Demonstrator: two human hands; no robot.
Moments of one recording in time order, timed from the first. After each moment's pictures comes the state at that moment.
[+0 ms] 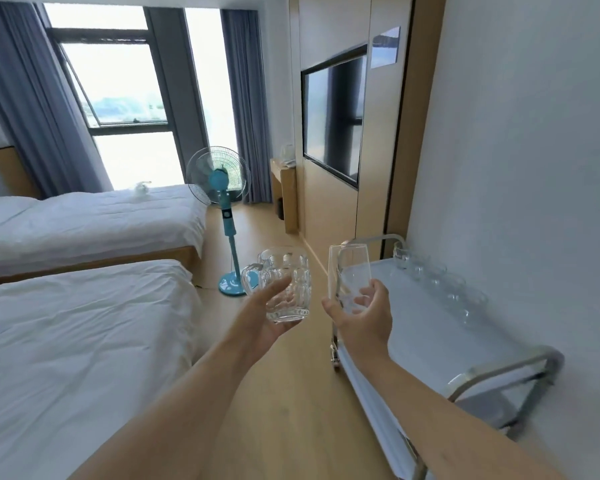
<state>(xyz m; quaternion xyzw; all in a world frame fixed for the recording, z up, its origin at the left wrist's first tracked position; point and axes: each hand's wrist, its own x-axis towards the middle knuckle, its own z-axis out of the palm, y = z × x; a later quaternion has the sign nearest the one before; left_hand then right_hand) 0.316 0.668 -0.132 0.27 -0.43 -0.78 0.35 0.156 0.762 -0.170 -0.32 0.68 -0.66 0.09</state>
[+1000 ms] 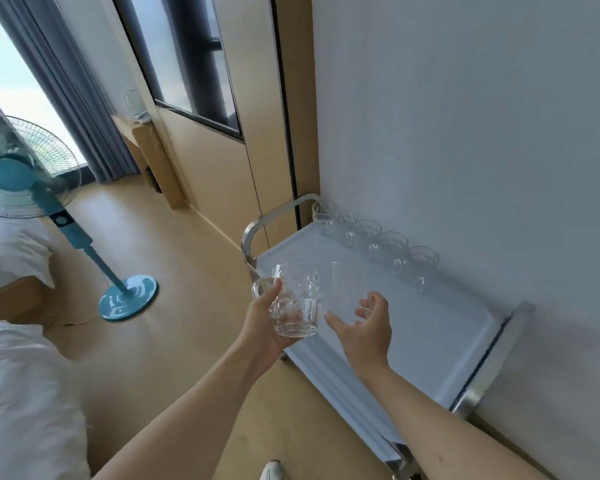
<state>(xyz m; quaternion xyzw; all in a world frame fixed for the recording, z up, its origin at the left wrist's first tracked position) 0.023 0.463 -0.261 0.32 -0.43 -0.84 0.08 -0.068 0.615 -0.312 -0.07 0.77 -0.63 0.06</state>
